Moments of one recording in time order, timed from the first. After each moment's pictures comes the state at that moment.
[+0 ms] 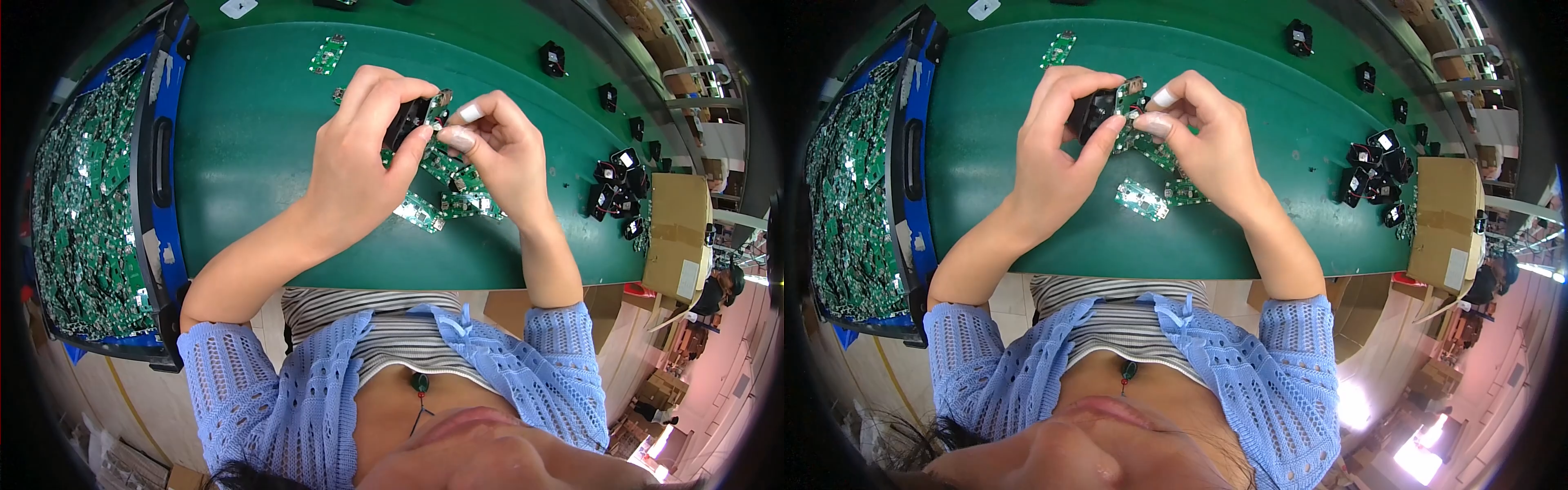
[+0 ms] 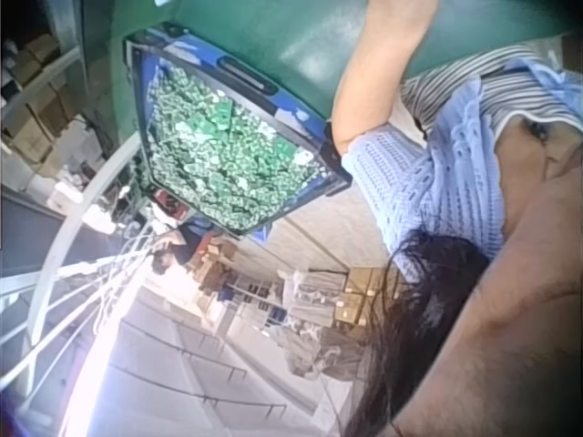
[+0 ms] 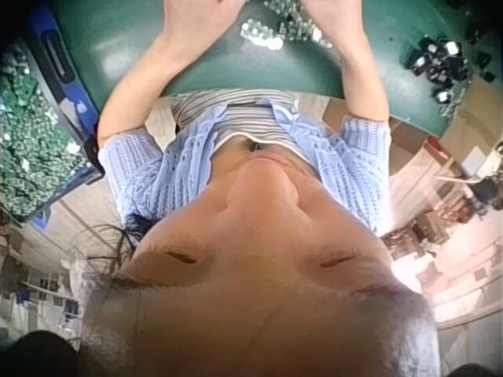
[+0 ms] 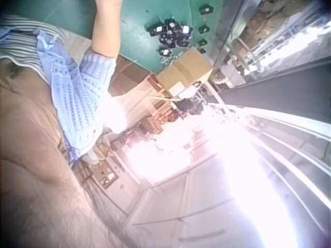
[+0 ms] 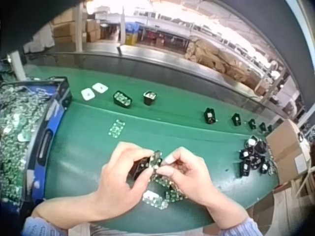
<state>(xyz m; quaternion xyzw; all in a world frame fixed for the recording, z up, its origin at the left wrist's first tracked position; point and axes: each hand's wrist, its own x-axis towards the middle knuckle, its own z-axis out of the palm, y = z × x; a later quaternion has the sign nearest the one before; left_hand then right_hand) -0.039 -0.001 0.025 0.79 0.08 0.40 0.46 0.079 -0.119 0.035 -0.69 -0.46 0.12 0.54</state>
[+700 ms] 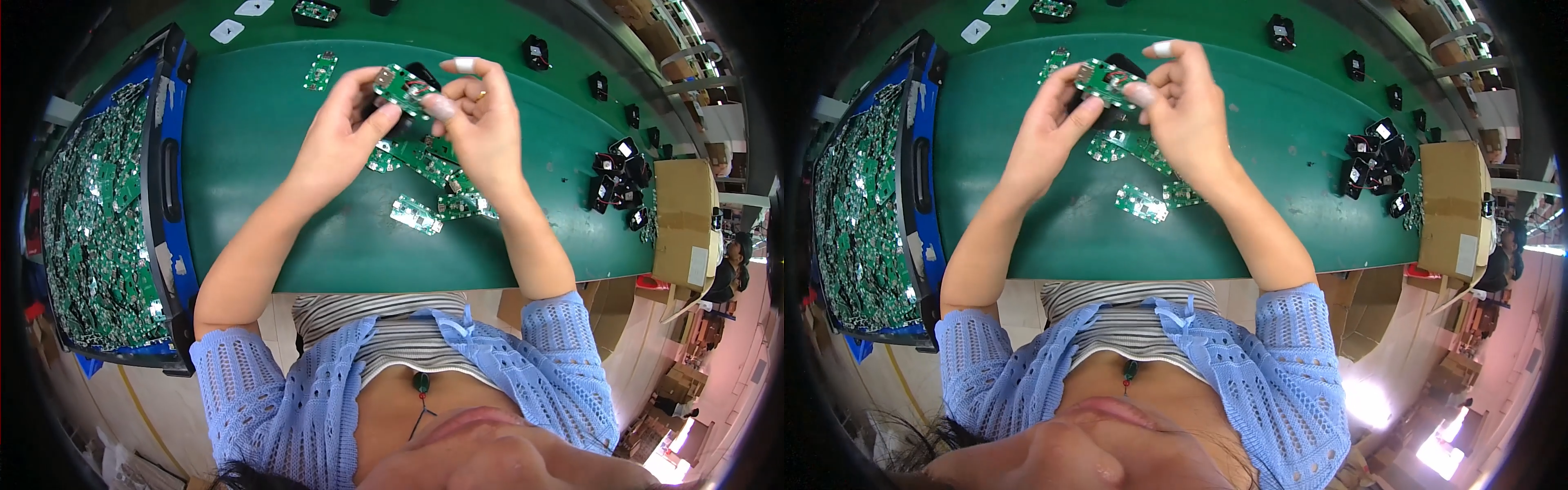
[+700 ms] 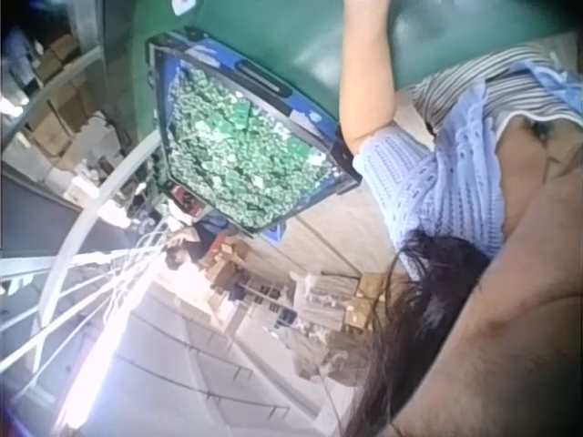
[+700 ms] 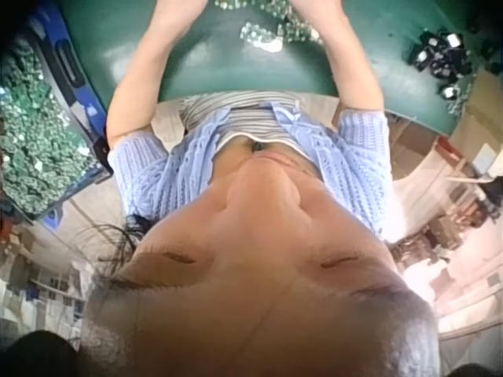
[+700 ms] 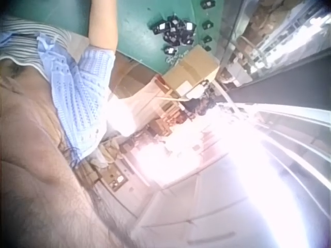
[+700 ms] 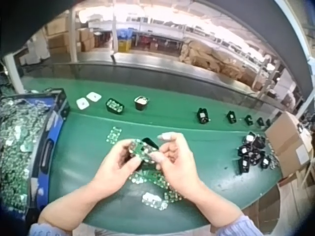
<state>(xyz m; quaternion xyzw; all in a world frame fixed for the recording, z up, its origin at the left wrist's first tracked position) -0.026 0.024 0.004 0.63 0.08 0.22 0.73 0.078 -0.095 0.035 -0.71 -0.35 0.15 0.60</state>
